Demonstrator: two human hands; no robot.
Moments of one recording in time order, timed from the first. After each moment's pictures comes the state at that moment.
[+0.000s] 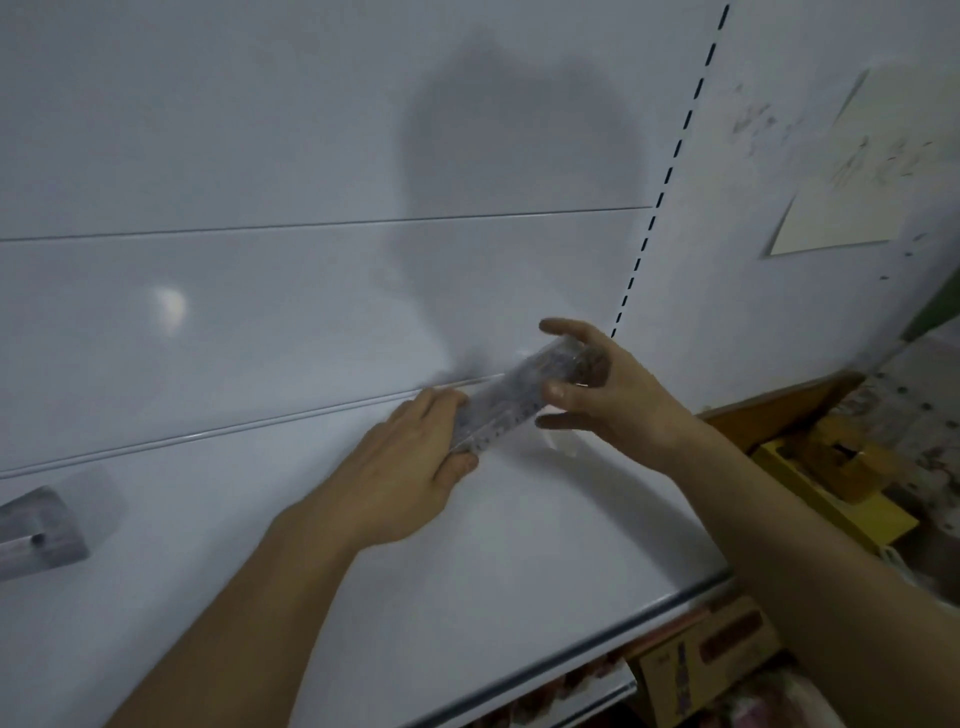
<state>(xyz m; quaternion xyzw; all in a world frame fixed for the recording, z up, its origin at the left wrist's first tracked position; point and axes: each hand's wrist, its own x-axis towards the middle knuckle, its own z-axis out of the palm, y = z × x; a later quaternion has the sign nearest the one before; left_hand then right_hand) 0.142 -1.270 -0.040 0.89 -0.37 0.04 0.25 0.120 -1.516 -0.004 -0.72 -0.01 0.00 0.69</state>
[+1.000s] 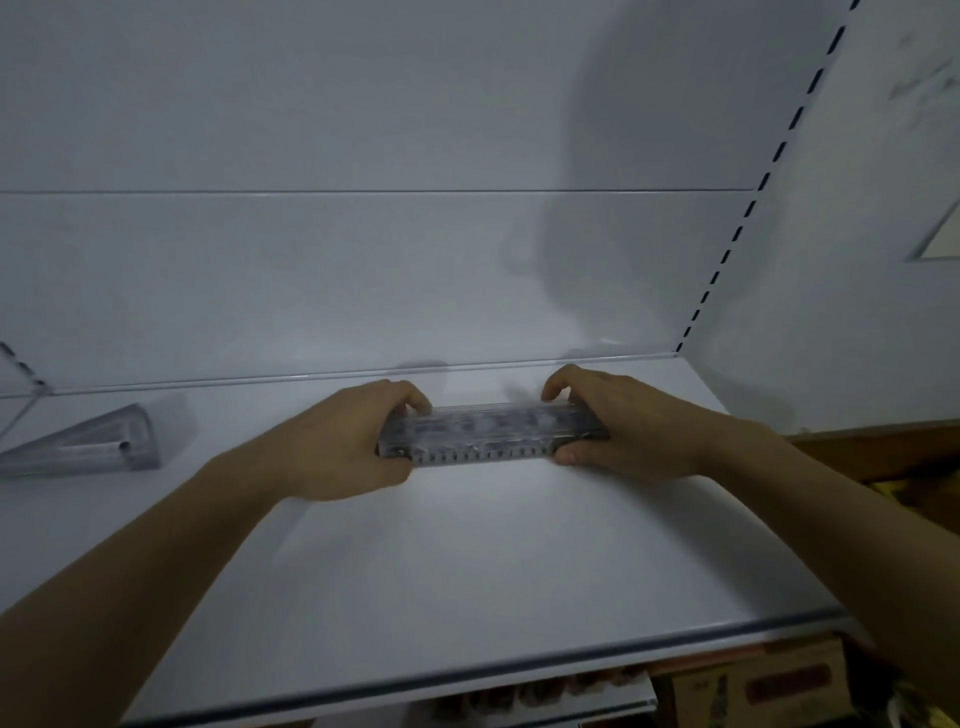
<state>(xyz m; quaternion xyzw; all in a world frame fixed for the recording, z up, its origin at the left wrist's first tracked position) 0.140 -1.216 -0.025 0.94 -0.23 -0.09 0.24 0.158 -1.540 -0.026 -0.94 -0.28 0.08 0.15</state>
